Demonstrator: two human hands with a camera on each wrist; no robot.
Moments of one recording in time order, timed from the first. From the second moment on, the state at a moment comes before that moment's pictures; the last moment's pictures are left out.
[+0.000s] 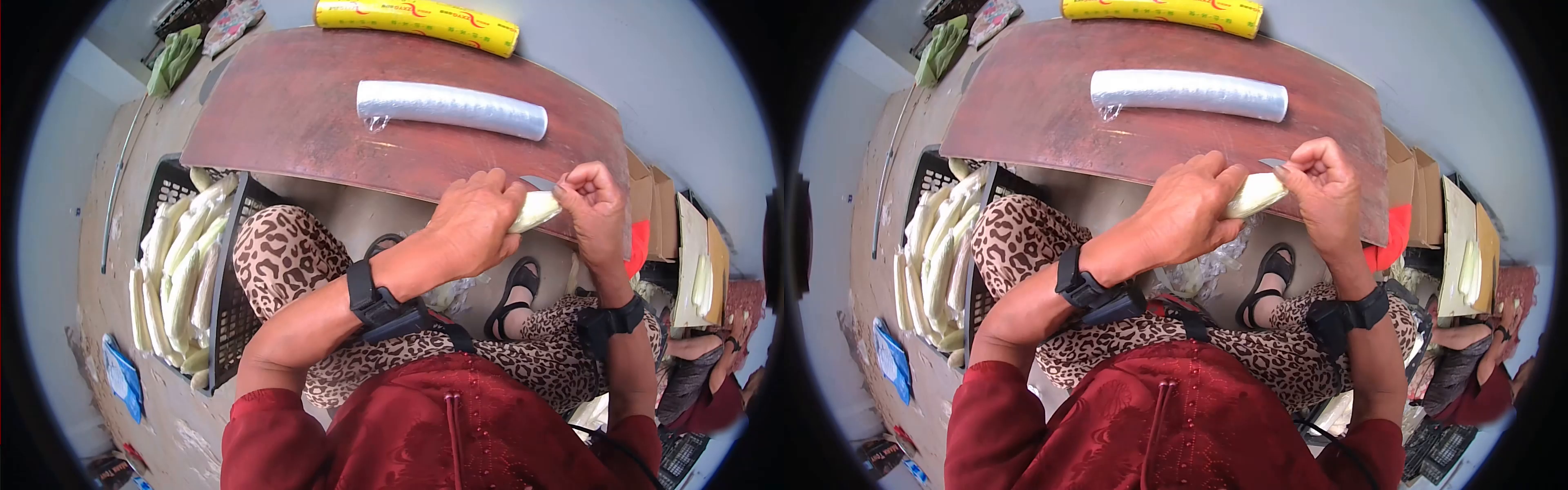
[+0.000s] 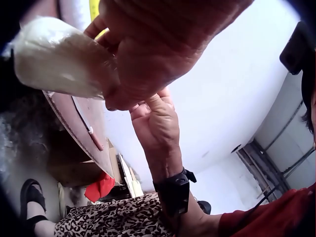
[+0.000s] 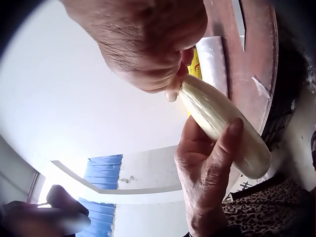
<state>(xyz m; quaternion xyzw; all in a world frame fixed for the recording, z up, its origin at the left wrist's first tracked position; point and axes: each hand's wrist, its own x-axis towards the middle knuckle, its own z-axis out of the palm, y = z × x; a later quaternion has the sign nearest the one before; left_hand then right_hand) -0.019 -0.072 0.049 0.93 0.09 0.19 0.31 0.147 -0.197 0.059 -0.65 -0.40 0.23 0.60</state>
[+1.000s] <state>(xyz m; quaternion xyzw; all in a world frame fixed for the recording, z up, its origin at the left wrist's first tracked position) -0.015 -0.062 0.069 0.93 0.12 0.30 0.15 0.161 -0.185 0.074 -0.67 -0.40 0.17 0.60</state>
